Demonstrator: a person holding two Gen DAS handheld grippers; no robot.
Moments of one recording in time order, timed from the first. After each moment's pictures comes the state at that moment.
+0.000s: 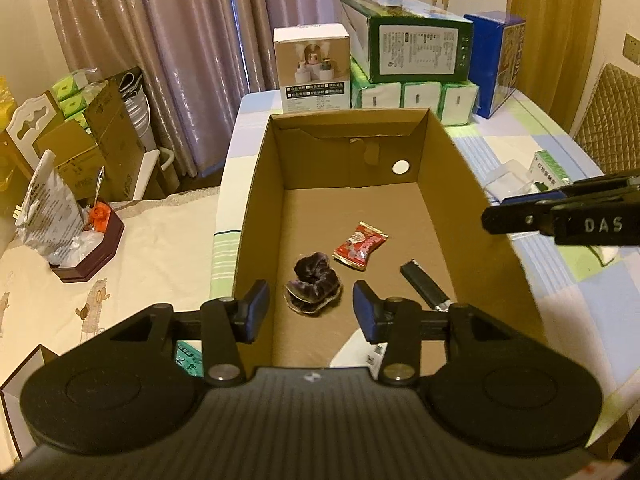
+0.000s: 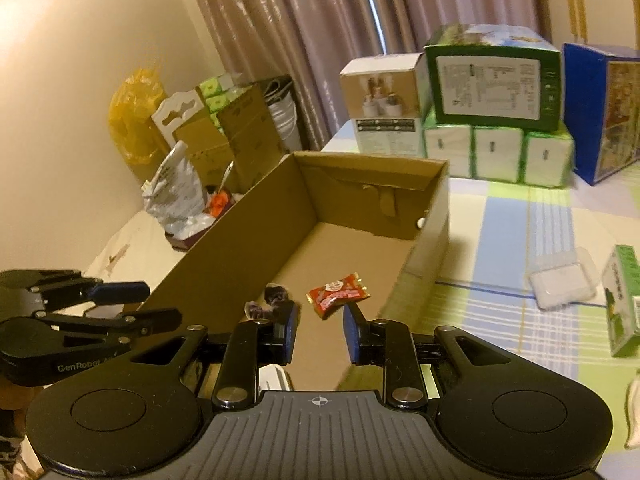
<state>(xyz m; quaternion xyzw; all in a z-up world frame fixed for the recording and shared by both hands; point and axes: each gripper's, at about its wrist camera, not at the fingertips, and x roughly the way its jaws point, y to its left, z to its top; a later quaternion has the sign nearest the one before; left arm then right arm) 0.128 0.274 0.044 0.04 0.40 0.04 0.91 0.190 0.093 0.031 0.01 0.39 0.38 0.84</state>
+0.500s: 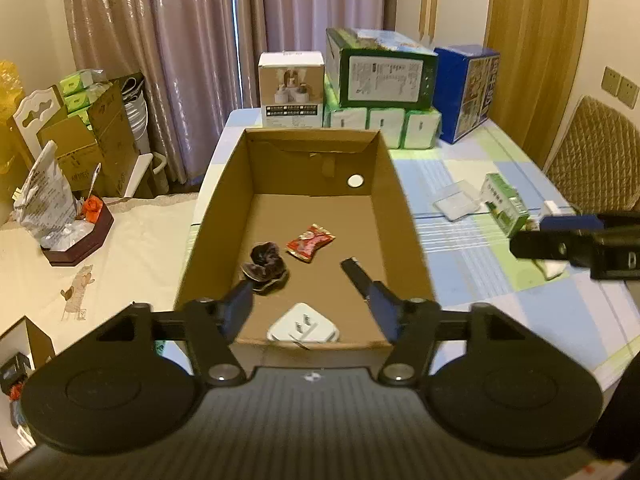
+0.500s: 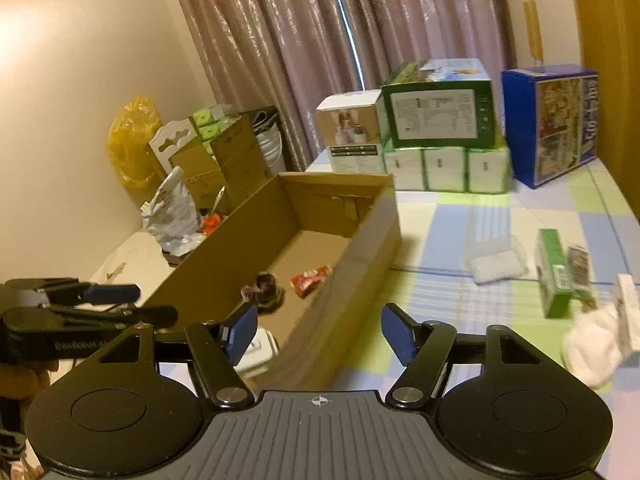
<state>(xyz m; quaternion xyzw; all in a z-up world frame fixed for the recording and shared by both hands) 0.059 0.223 0.073 -0.01 0.37 0.04 0.93 0.112 0.007 0.070 0.02 0.35 0.36 0.87</state>
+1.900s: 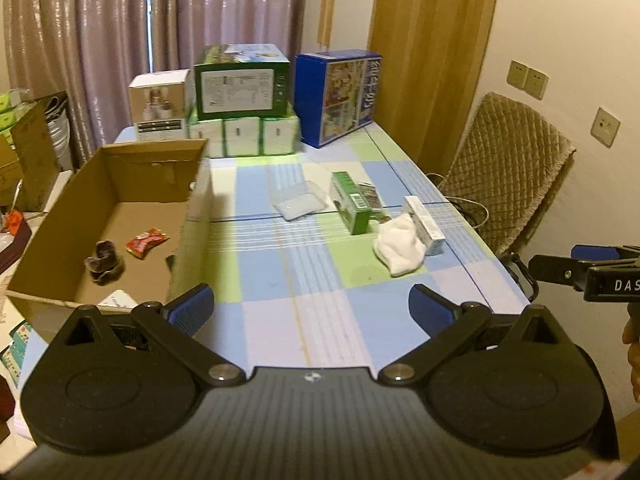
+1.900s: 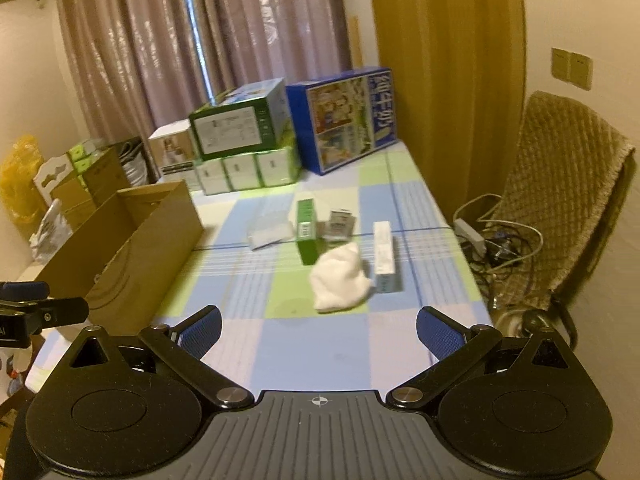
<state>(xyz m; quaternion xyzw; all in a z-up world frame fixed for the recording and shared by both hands) 0.027 0.041 0.076 -0.02 0.35 -0.06 0.94 0.054 -0.225 0.081 0.03 0.34 0.17 0.93</state>
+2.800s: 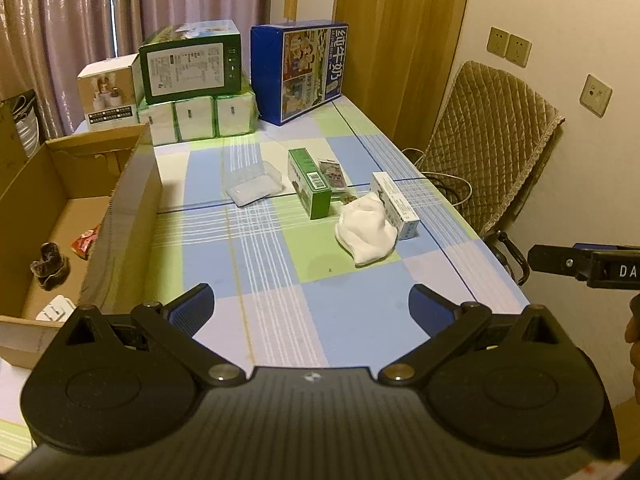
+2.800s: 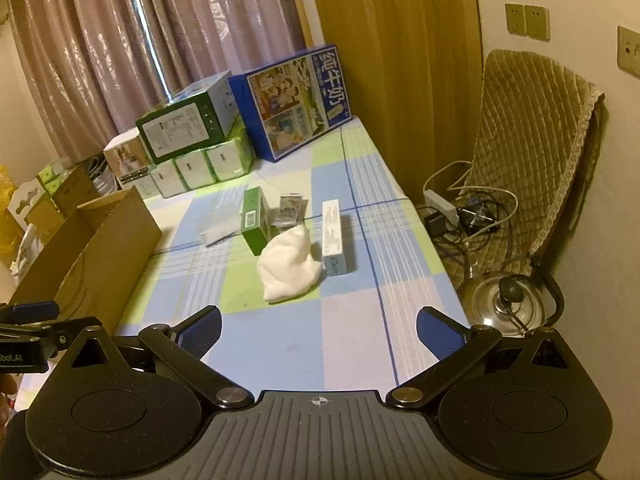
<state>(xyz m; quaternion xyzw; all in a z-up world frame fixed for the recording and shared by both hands) 0.071 -0.013 0.040 -0.01 0.37 -0.09 0.92 0.082 -0.276 0.053 0.07 0.36 0.13 0.92</state>
